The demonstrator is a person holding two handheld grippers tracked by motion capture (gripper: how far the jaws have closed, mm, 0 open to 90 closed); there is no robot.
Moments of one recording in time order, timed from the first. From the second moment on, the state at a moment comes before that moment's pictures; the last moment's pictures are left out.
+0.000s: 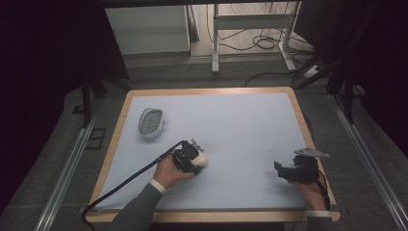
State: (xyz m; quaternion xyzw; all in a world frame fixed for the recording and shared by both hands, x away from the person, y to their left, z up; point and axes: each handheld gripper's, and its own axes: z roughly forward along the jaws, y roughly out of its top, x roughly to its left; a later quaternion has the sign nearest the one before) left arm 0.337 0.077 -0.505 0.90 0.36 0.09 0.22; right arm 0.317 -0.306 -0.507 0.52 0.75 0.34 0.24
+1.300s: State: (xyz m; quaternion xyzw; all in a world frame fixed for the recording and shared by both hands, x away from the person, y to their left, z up) left arm 0.347 0.122 -0.453 0.88 0.38 0.10 0.27; right arm 0.315 -0.309 -0.504 0.53 0.73 0.35 0.24
